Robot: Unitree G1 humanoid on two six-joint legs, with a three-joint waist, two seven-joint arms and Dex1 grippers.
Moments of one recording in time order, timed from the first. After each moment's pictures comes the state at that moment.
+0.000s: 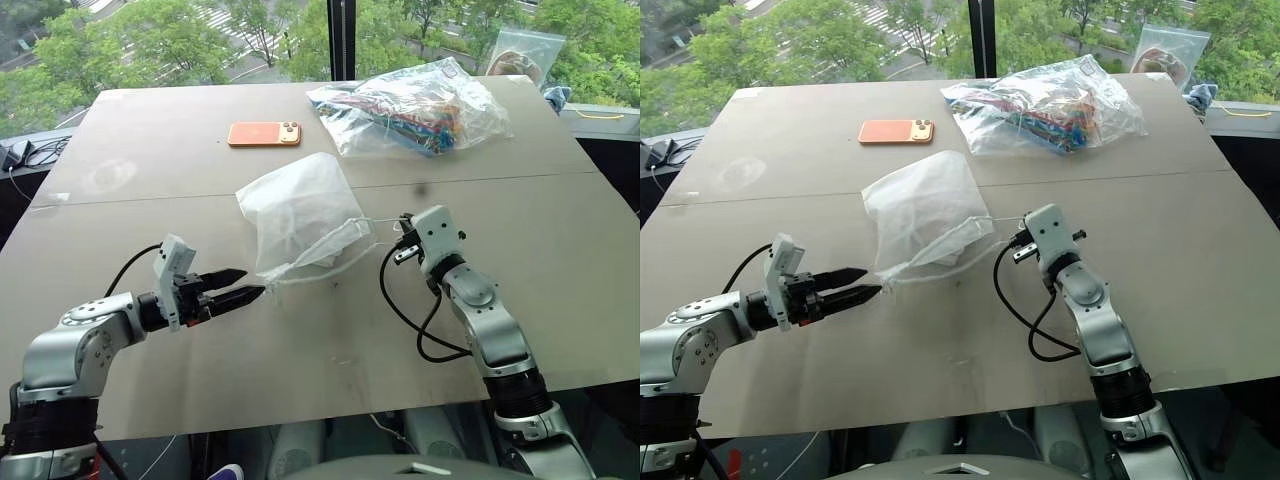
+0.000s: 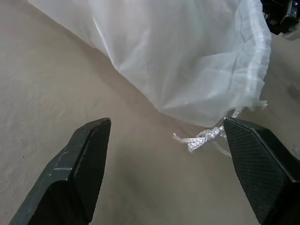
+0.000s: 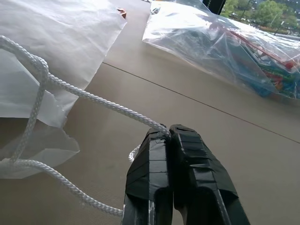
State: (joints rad) left arm -0.04 0.79 0.29 -0.07 -0.63 0.72 -1.07; right arm -0.29 -0.13 0.18 -0.14 -0.12 0.34 0.23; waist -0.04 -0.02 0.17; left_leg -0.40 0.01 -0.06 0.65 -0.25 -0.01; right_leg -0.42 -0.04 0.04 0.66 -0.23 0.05
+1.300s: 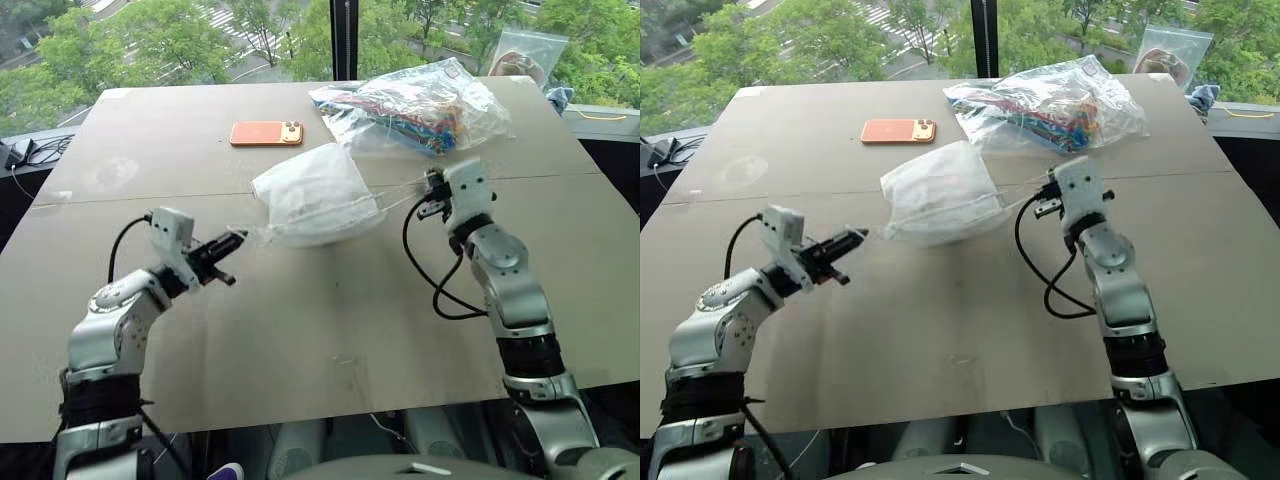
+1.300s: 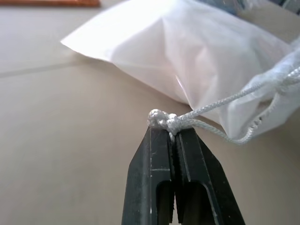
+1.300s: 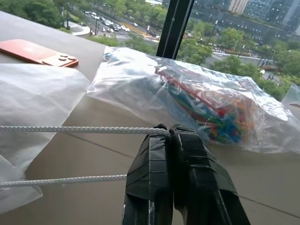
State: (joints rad) left arm -0.29 0.59 0.34 0.06 -0.51 0.45 -0.71; right arm -0.51 -0.18 0.02 -0.10 -0.05 0.35 0.21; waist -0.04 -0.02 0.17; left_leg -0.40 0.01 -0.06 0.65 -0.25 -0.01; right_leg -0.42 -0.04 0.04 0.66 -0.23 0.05
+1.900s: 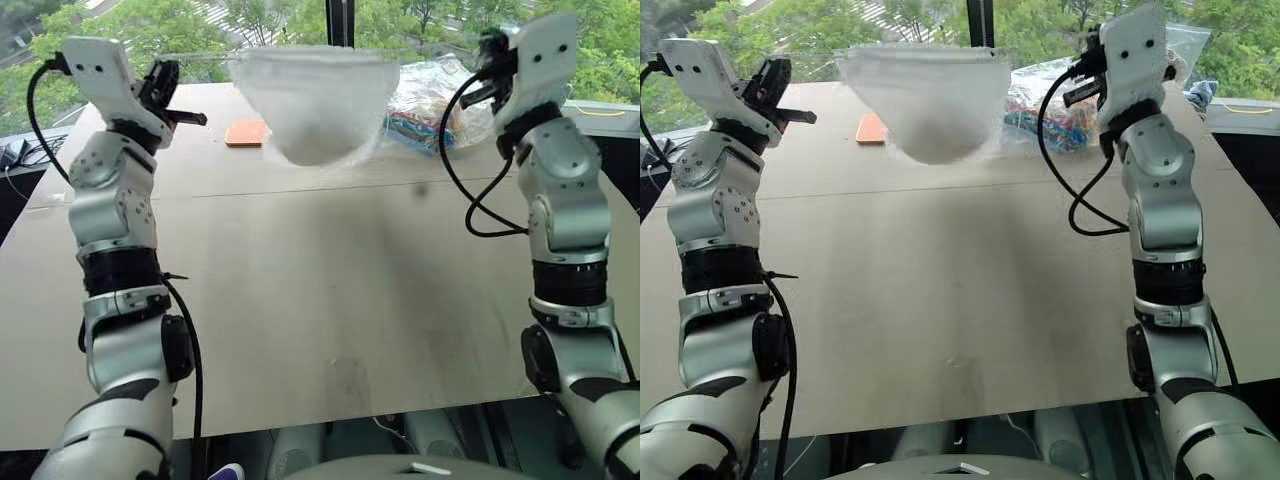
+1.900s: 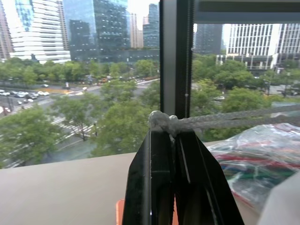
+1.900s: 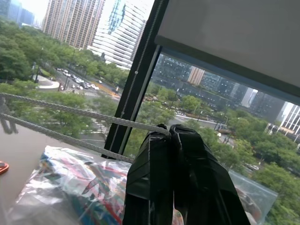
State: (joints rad) left arm -0.90 0.61 0.34 0.49 -0.29 0.13 -0.35; right arm -0.88 -0.36 -0.10 -0.07 -0.01 0.36 0.17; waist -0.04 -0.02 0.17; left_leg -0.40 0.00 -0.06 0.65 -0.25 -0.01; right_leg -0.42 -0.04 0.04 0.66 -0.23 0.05
